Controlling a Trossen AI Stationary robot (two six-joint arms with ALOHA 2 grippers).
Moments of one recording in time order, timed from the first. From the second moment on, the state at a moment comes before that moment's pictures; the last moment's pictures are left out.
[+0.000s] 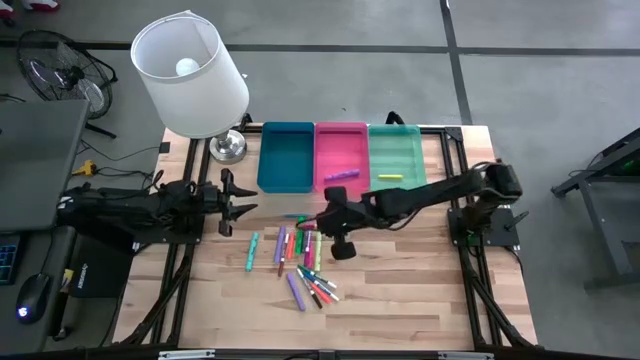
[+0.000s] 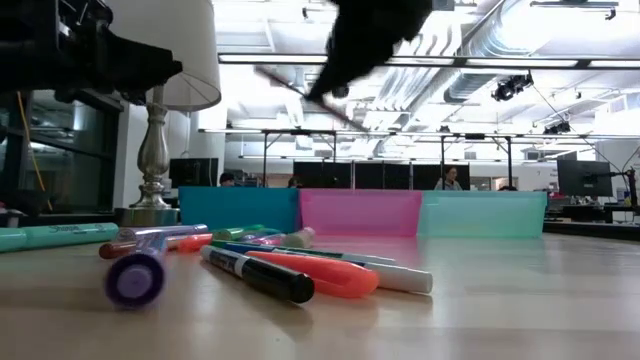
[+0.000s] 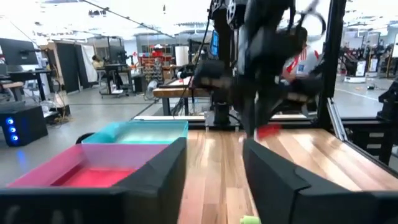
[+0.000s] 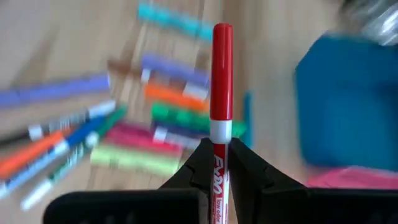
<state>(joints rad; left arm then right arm) 0.00 0.29 0.02 0.42 -0.08 0.05 0.15 1.73 1.34 -0.36 0.17 -0.10</state>
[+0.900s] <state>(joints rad) 0.00 1.05 0.50 0.71 -0.01 0.17 0.08 1.64 1.34 0.26 0.07 -0.21</state>
